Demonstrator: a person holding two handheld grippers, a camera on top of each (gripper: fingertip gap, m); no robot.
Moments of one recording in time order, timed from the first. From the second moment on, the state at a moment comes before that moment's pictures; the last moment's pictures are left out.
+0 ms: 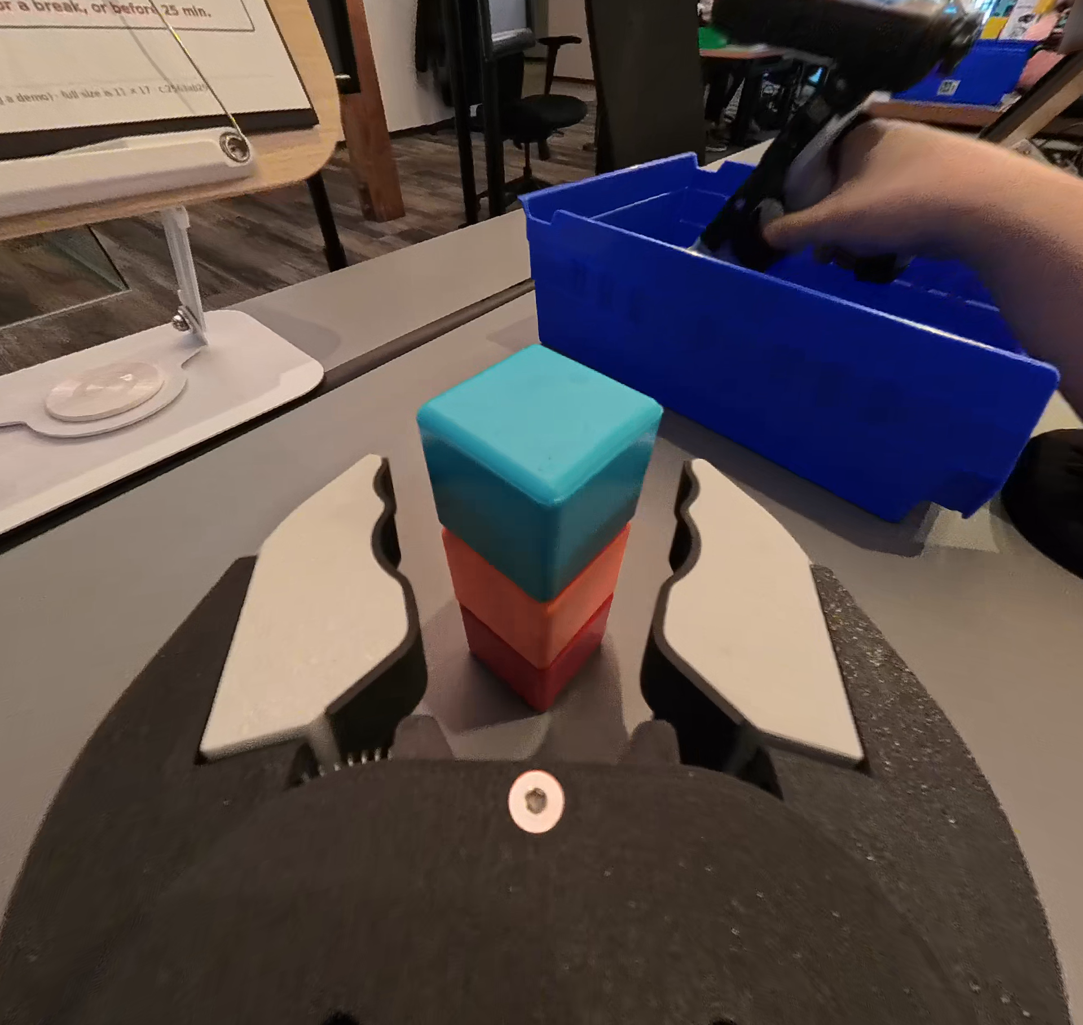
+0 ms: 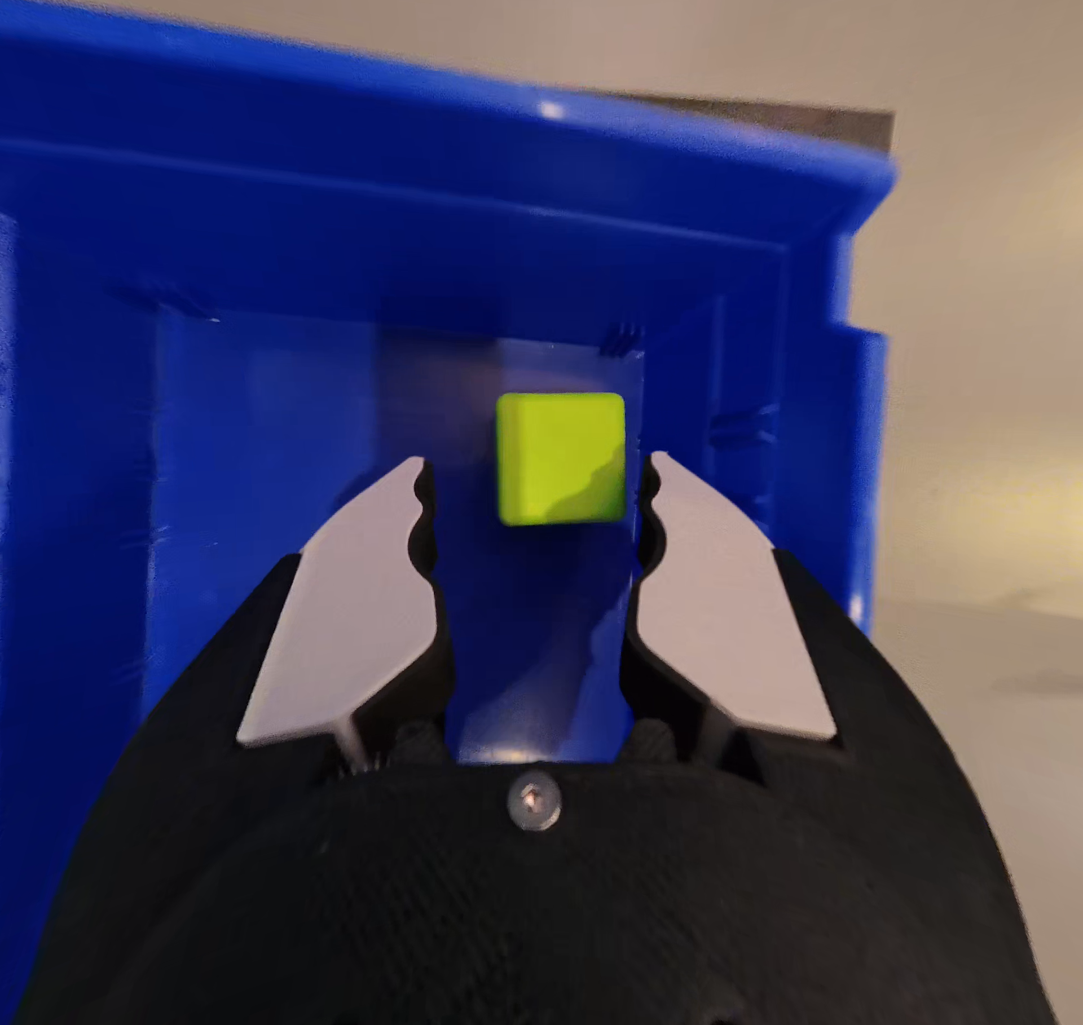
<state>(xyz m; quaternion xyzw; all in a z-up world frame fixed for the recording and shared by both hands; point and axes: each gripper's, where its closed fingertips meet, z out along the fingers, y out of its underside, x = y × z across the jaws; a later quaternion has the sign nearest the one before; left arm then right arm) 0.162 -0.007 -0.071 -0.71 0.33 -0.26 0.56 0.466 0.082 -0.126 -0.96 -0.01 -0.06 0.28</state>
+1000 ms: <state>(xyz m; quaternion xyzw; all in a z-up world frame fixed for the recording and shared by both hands) 0.161 -0.010 -0.107 -0.75 0.36 -0.27 0.48 0.129 -0.019 -0.048 -0.68 -0.57 0.30 0.36</state>
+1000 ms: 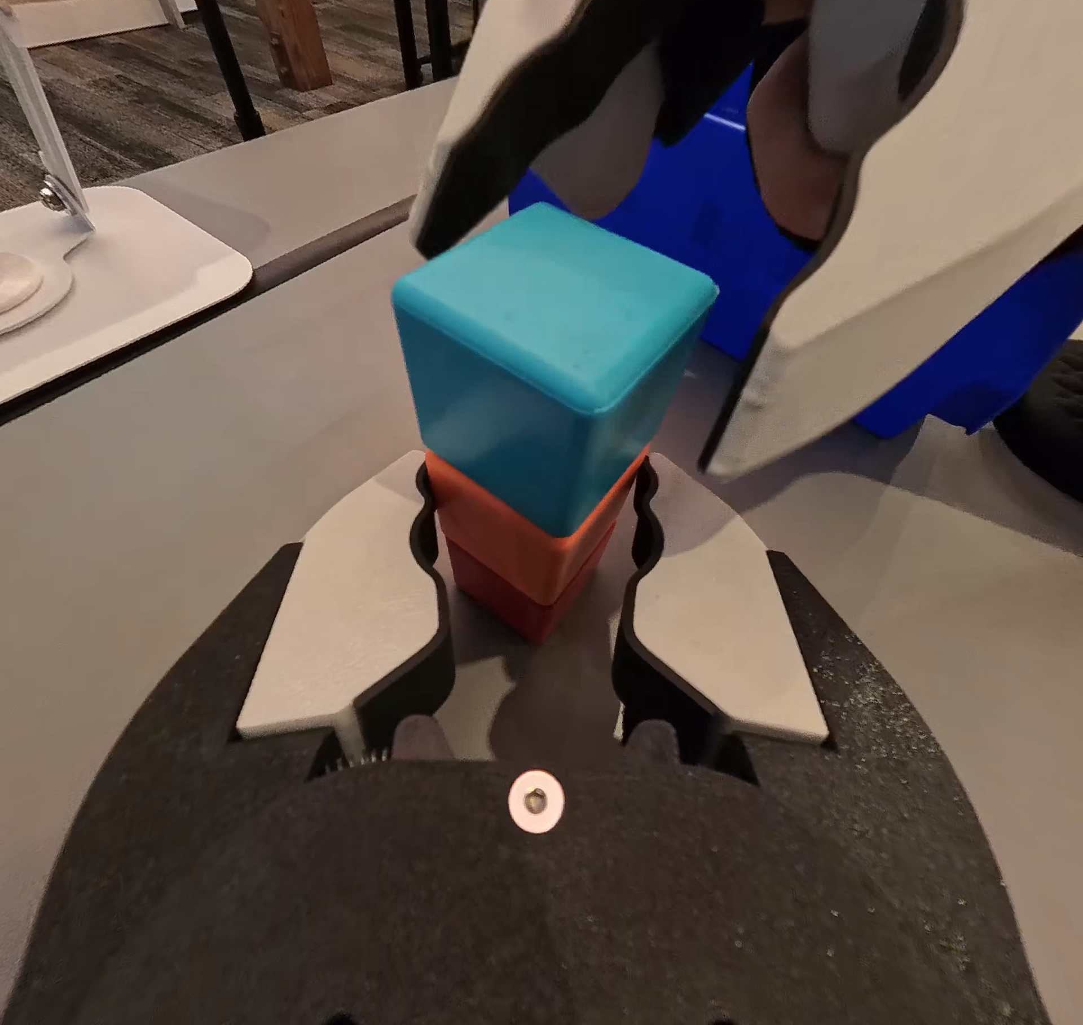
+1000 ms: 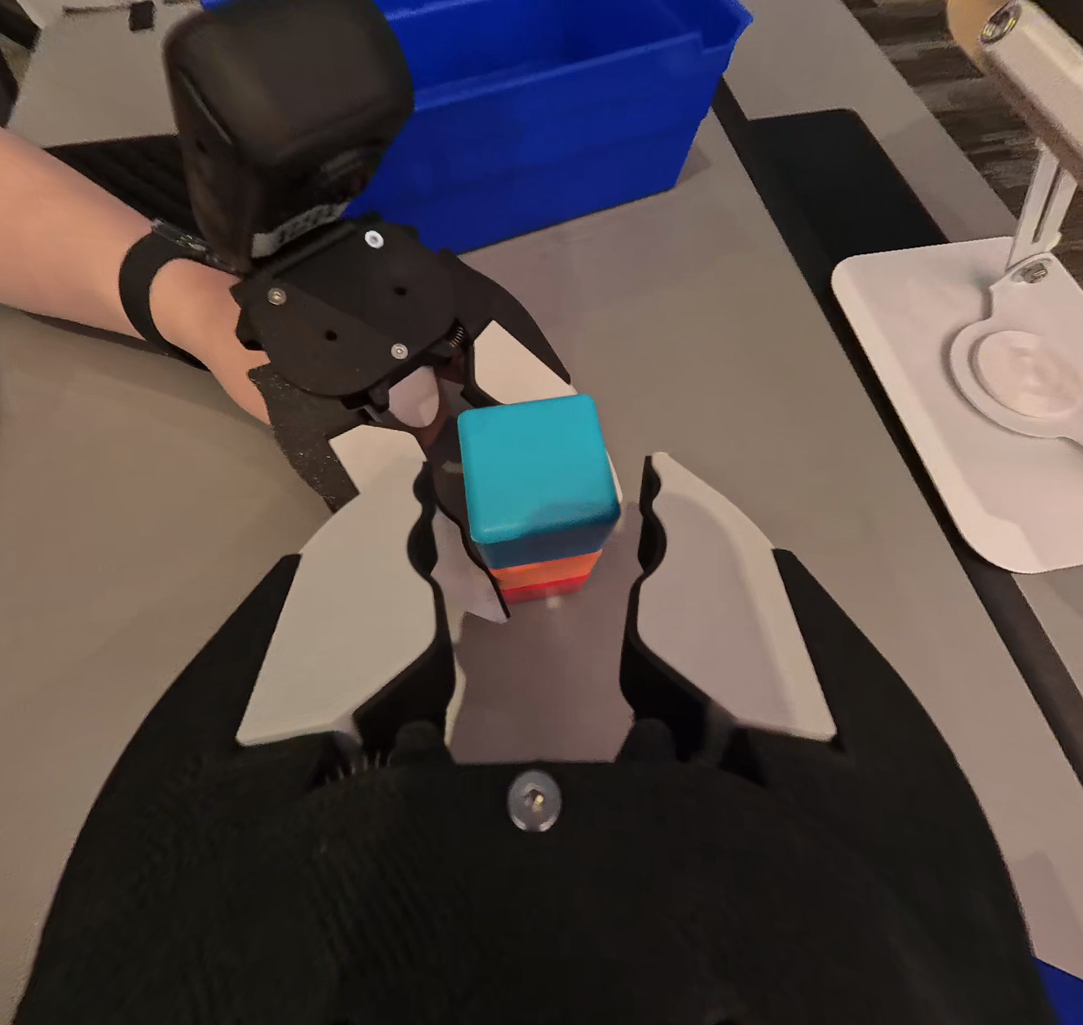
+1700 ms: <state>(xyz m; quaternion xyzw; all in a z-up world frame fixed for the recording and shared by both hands) 0.162 -0.010 -0.108 -0.75 0.37 -0.27 0.48 0.131 -0.018 -0.057 -0.68 -0.58 0.27 0.35</state>
